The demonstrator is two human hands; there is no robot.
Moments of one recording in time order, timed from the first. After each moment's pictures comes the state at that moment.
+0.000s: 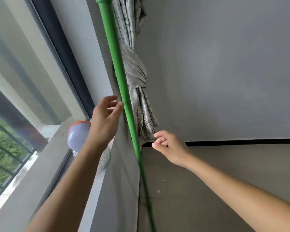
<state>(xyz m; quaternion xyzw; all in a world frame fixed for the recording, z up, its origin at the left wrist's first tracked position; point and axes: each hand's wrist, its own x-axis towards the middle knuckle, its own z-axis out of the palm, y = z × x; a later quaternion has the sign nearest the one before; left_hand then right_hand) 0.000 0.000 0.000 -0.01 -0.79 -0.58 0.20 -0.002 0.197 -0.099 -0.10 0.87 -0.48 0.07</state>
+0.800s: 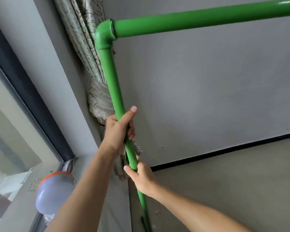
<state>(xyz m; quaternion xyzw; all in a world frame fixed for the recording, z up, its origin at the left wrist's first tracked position) -0.076 0.068 0.033 -0.13 -0.64 -0.75 0.03 -0.053 0.139 -0.138 -0.03 0.84 -0.54 -0.03</state>
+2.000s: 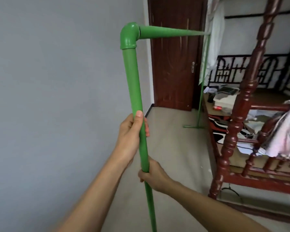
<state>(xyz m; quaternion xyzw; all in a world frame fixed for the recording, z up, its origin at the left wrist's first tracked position) -0.134 0.554 0.046 -0.49 -0.48 -0.66 -0.31 -0.058 0.601 -0.106 0.41 0.74 -0.47 -0.24</state>
